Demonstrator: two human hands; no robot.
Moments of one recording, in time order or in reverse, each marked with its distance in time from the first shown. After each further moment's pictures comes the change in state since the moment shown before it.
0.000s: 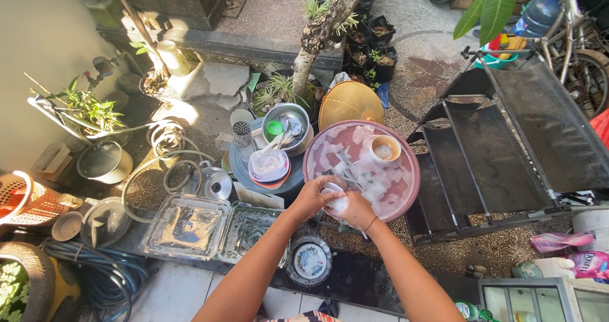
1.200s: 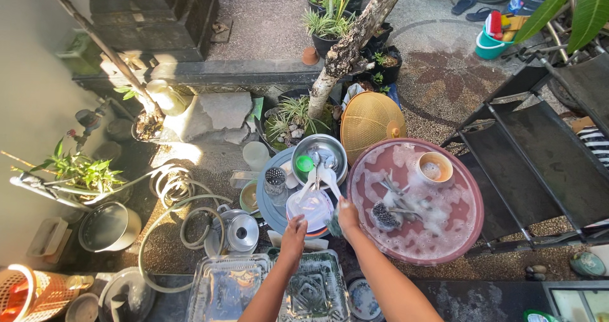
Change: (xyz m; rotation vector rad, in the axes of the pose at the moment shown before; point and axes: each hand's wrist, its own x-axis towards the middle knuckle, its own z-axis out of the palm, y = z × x) left_hand 0.032 -0.207 -0.216 -0.136 0.308 -0.283; right_hand 0.250 -0.016 0.213 0.500 0.570 0.492
